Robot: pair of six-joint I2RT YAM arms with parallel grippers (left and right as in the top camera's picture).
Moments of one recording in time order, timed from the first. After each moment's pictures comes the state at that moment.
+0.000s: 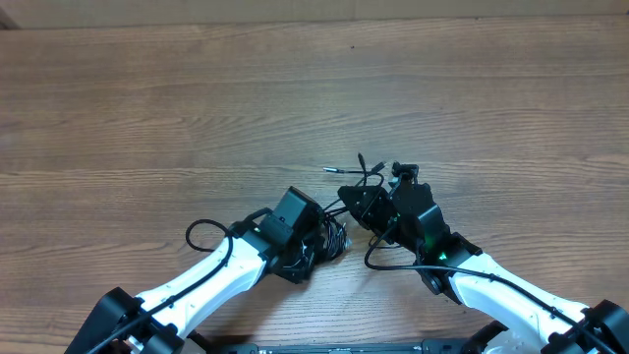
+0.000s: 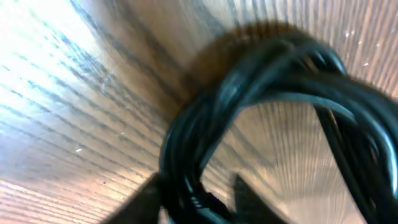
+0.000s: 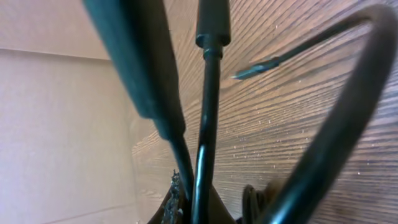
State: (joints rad) left arm -0.67 1.46 0.66 -0.44 0.23 -1.86; right arm 0.59 1.34 0.44 0.42 -0.22 1.27
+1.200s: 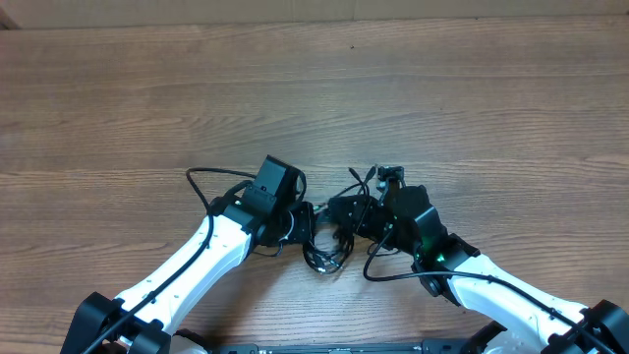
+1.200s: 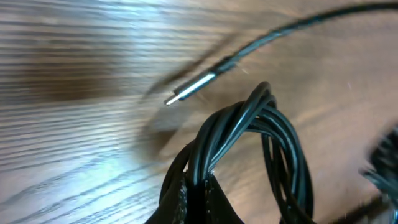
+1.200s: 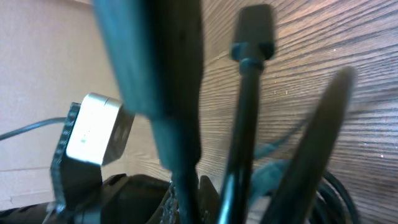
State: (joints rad) left arm -0.52 1.45 0.81 -0.55 0.32 -0.61; right arm 0.62 1.34 0.44 0.41 -0.33 1.13
